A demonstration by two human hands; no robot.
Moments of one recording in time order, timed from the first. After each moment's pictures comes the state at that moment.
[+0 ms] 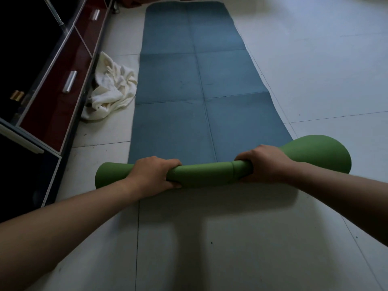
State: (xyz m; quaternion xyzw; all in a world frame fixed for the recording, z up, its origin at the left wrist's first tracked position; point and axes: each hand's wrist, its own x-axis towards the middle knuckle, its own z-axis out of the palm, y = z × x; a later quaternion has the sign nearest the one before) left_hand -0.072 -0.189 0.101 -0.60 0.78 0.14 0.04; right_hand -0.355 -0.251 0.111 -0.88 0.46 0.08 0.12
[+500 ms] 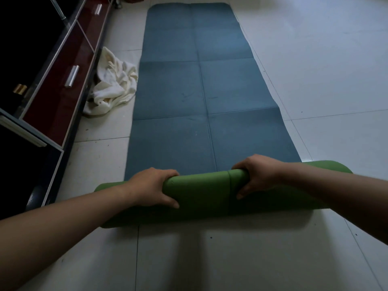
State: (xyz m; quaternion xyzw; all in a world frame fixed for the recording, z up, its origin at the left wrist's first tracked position) left_hand -0.064 -0.168 0.086 -0.60 0.73 0.31 0.08; right_hand -0.348 -0.244 0.100 -0.83 0.43 0.19 0.29
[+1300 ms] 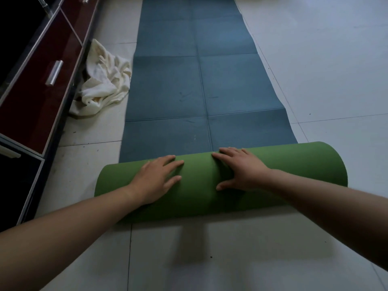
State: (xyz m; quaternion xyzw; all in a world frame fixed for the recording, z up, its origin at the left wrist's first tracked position) left_hand -0.059 -0.220 0.022 -0.62 0.76 0.21 0.01; right_hand -0.320 -0.285 0.039 -0.86 0.45 0.12 0.19
